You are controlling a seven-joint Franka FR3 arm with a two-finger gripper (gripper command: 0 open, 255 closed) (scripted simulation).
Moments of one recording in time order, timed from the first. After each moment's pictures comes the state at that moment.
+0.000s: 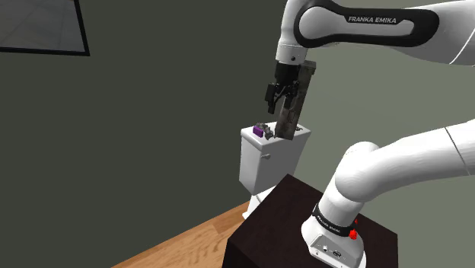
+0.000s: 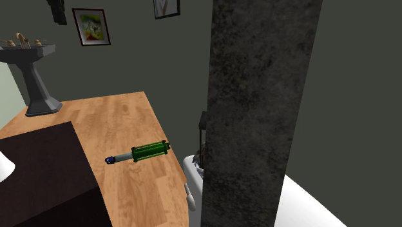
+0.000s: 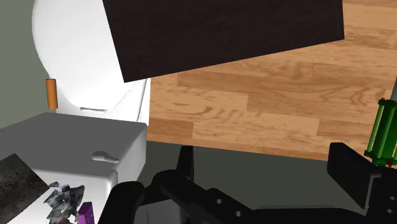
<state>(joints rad) -0.02 -0.78 0.01 -2.42 -0.03 1.59 0.15</state>
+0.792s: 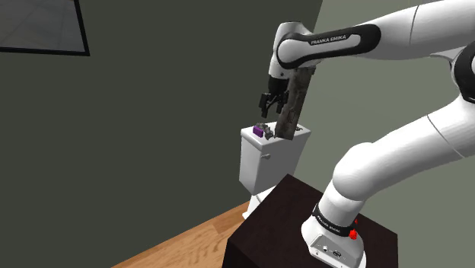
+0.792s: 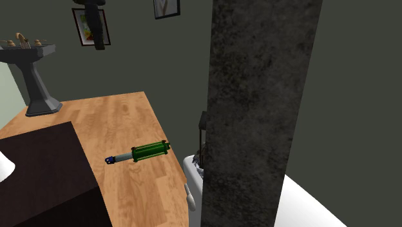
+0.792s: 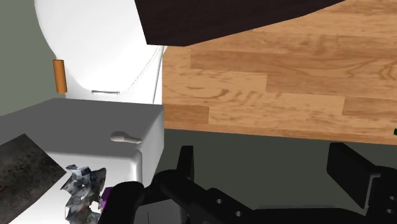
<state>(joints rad) -0.10 -0.56 -0.13 -2.44 -0.13 1.87 0.04</state>
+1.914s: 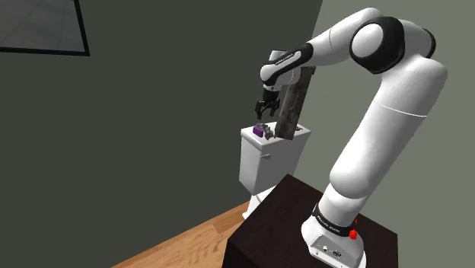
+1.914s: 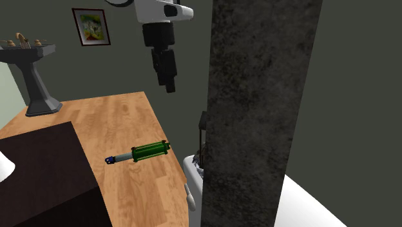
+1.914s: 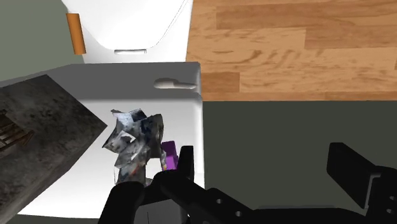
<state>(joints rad) -0.18 -0.01 -0.33 -2.18 -0.07 2.23 -0.19</state>
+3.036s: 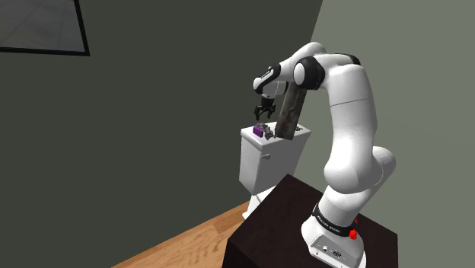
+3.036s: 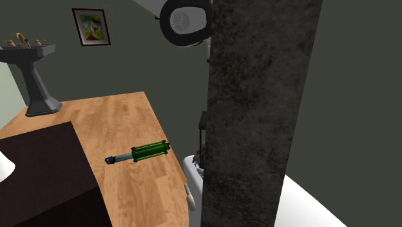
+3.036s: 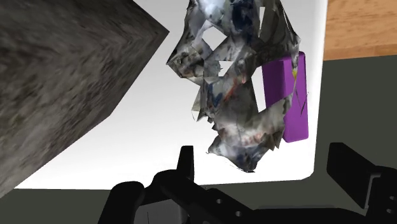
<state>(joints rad) -0.38 0.59 -0.33 -1.61 0.18 2.29 -0.41</state>
